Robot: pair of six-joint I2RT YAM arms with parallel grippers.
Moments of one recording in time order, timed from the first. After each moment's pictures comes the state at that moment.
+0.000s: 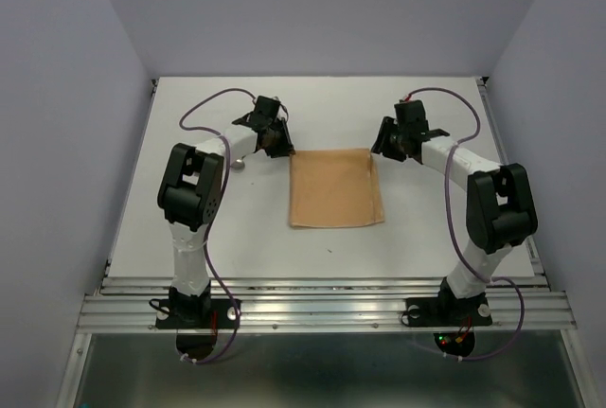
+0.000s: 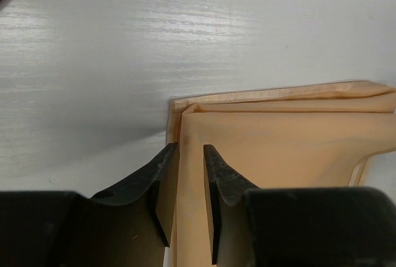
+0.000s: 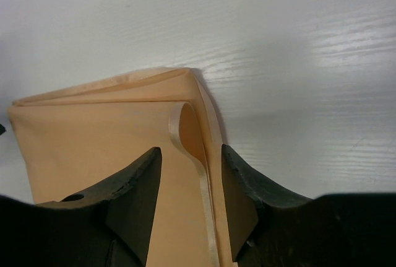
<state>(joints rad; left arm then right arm) -0.39 2.04 1.44 -0.30 0.13 -0.61 0.25 1.73 1.19 -0.24 0.02 0.54</state>
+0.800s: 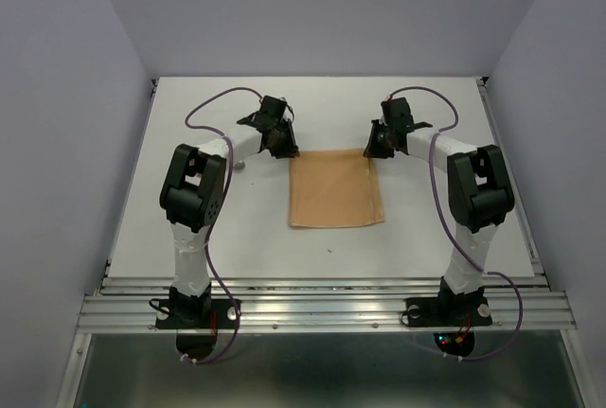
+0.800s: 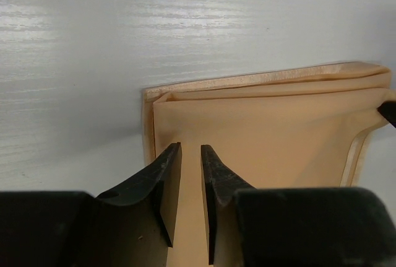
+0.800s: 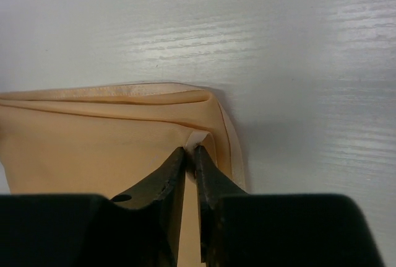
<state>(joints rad) -0.42 2.03 1.46 -0.34 0.13 -0.59 0.27 1.95 1.34 -0.27 -0.11 0.47</state>
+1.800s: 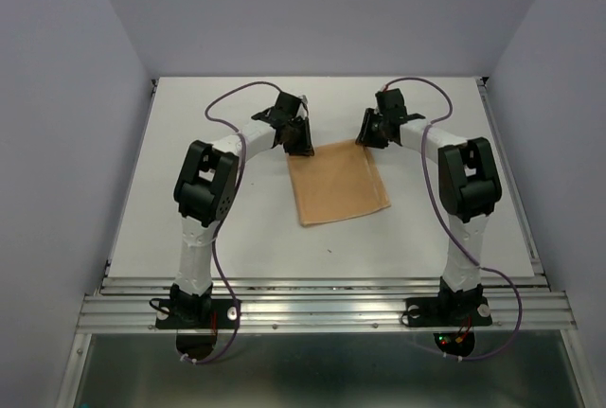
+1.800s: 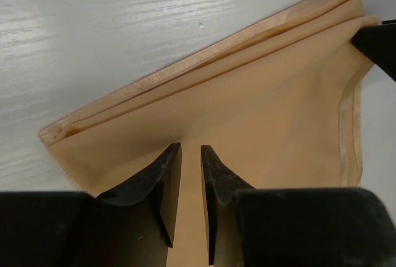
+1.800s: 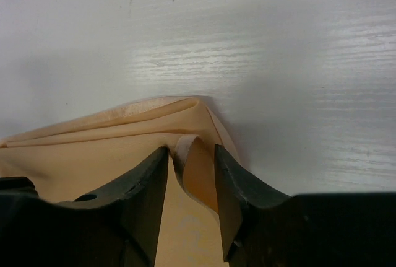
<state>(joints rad) -0.47 2.13 1.62 -0.39 0.21 -0.51 0.28 2.08 1.50 -0.26 -0.10 0.49</state>
